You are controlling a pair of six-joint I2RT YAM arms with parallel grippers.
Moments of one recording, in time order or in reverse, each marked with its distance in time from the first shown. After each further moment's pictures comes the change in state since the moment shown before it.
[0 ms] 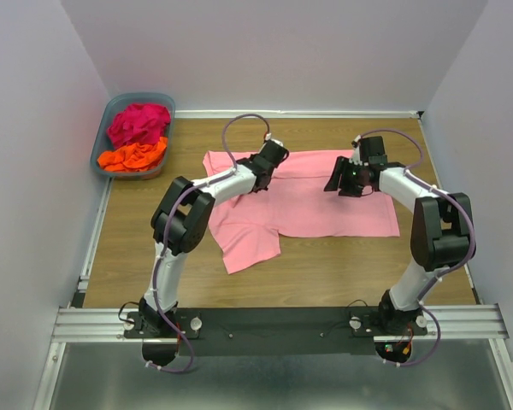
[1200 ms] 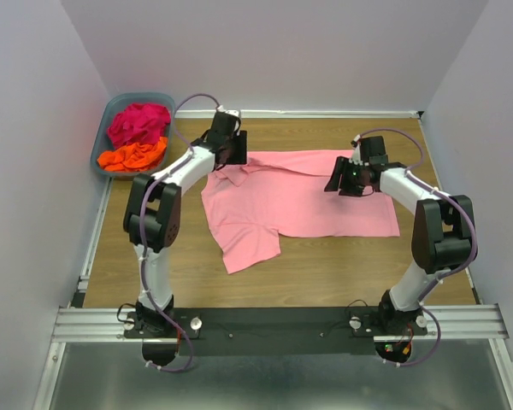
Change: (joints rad) left arm 0.285 -0.035 0.099 0.042 0.374 -0.040; right arm 0.002 -0.027 -0.013 -0.007 -0.001 -0.026
